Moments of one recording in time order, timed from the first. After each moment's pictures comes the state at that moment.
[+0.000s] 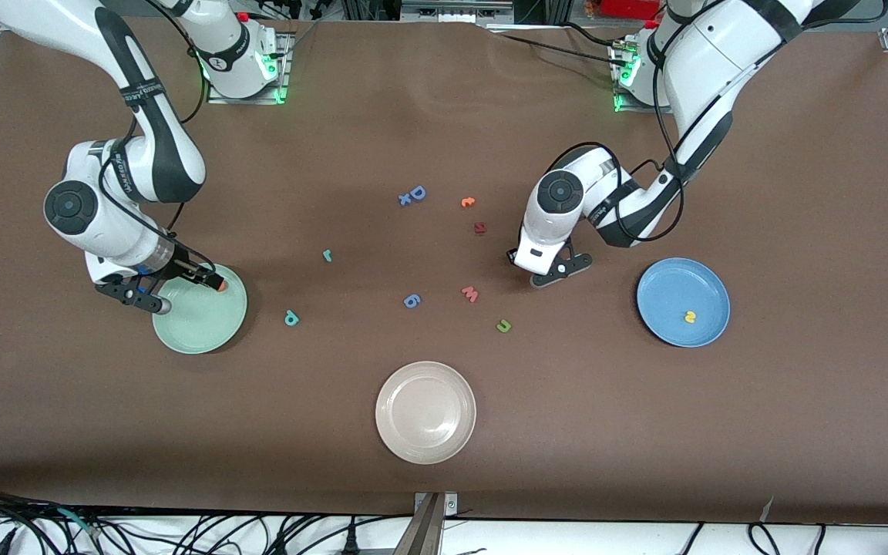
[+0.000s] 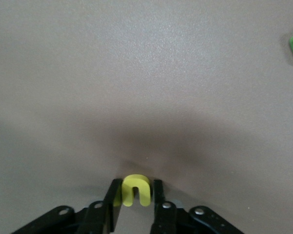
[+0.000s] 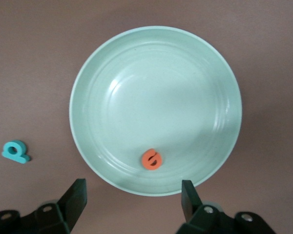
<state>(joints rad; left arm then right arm) -0.02 0.65 -0.58 -1.99 0.49 2.40 -1.32 -0.03 0.33 0.11 -2.06 -0.04 2.37 0.47</state>
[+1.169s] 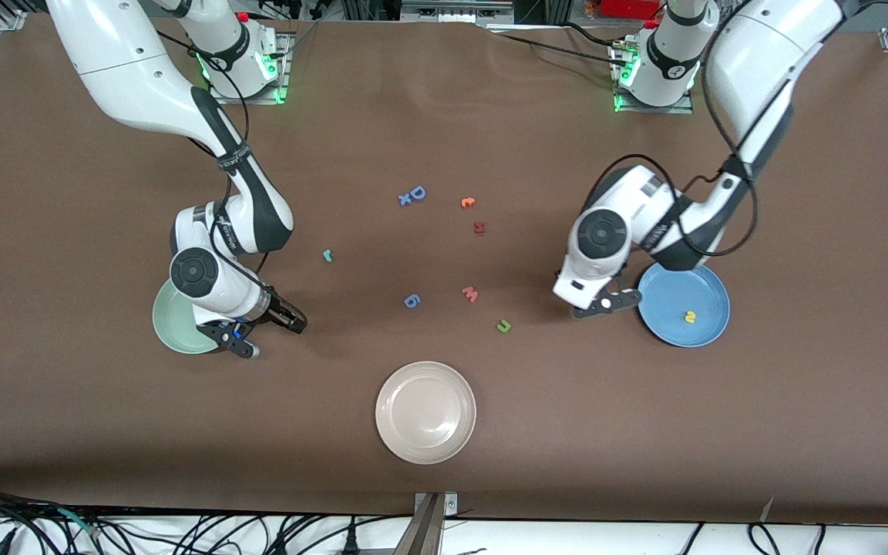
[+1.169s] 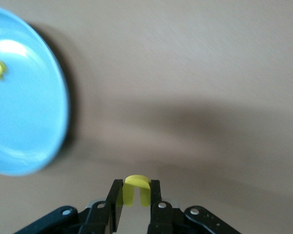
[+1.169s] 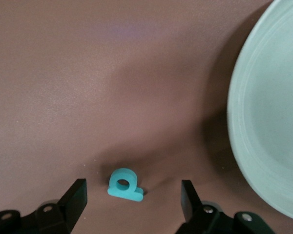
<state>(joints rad) 0.12 0.62 -0.58 -1.78 0.49 2.02 -0.89 0.21 0.68 0.07 -1.72 -0.02 2.37 0.79</state>
